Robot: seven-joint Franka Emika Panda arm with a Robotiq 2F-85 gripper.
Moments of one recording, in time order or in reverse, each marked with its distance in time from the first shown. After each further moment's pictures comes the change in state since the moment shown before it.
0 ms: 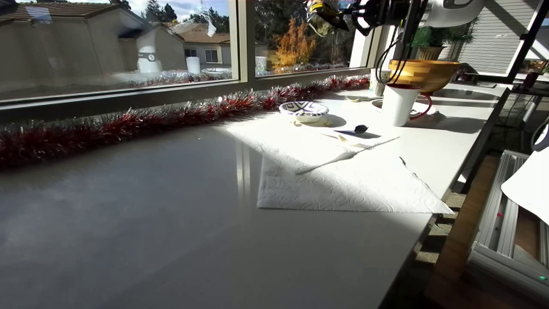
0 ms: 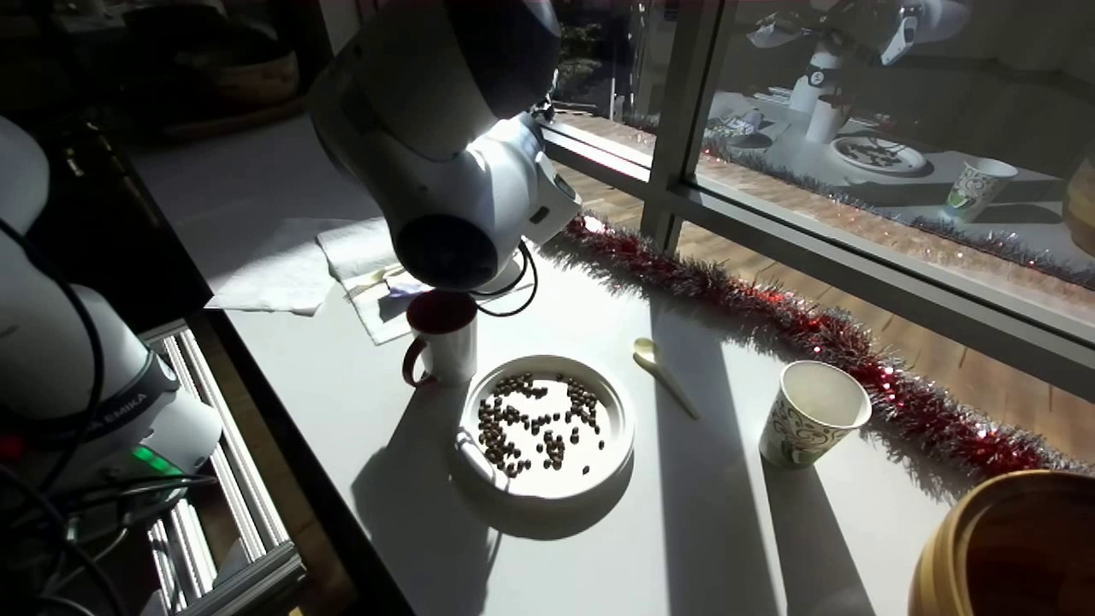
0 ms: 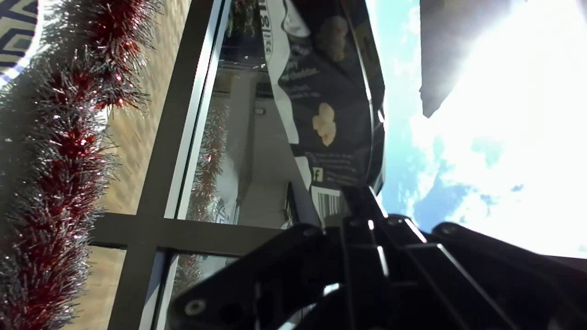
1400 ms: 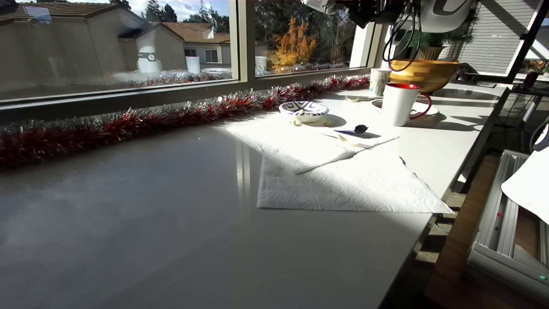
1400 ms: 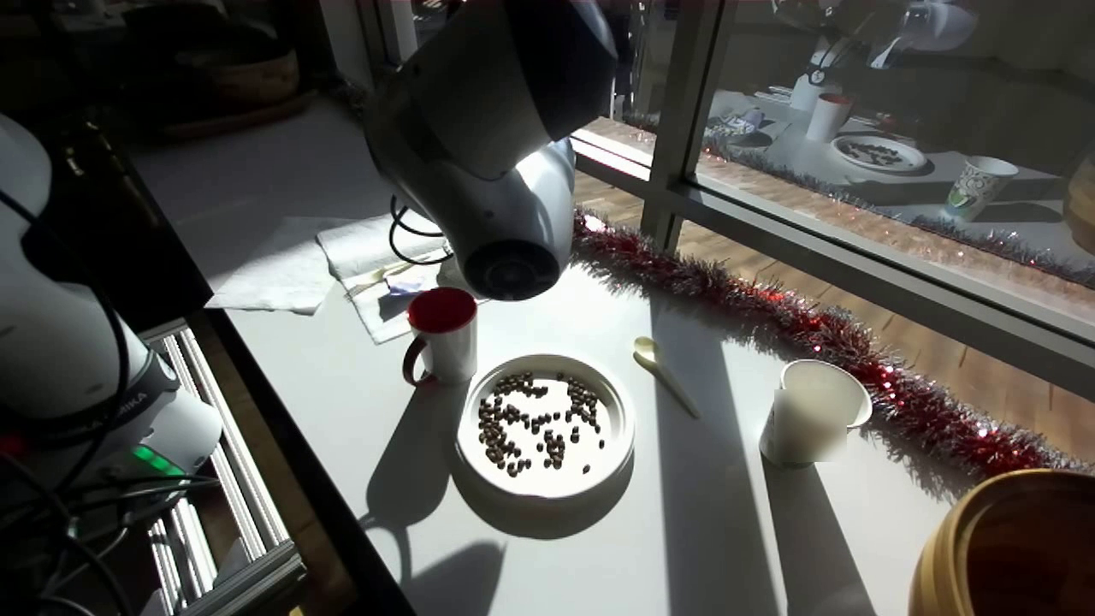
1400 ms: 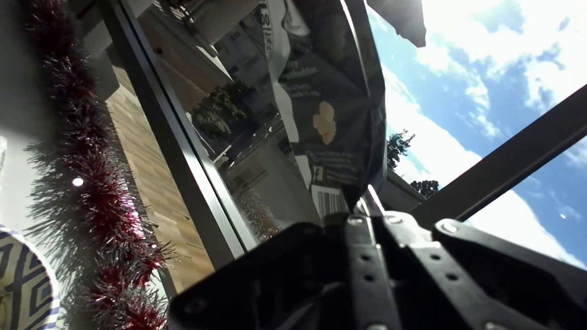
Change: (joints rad) arm -0.020 0.123 -0.010 0.112 0.004 -0.187 0.780
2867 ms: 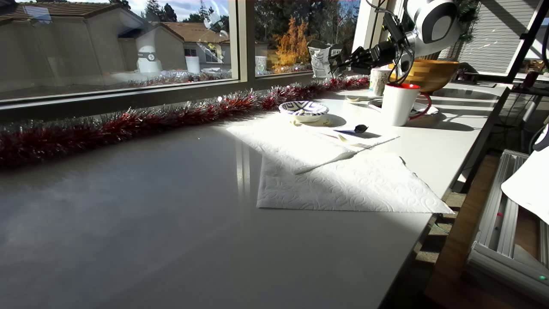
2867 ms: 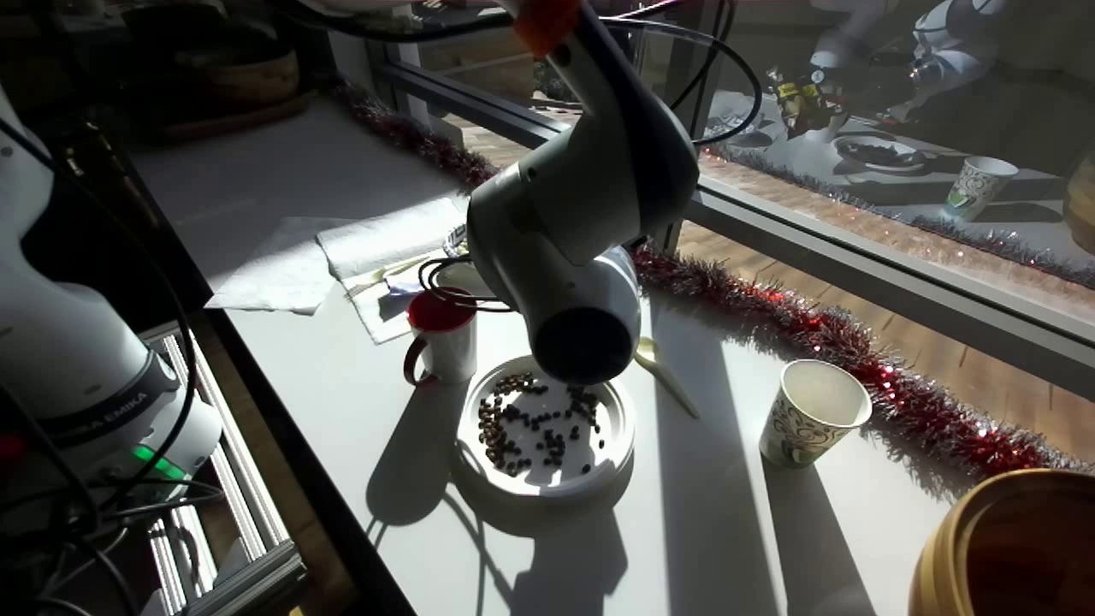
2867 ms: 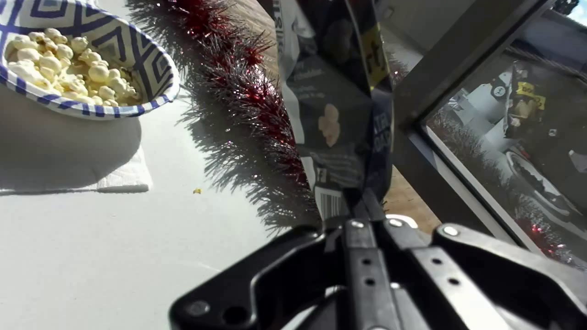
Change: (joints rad) arm -0.018 0.320 -0.033 0.220 -0.107 0.283 0.240
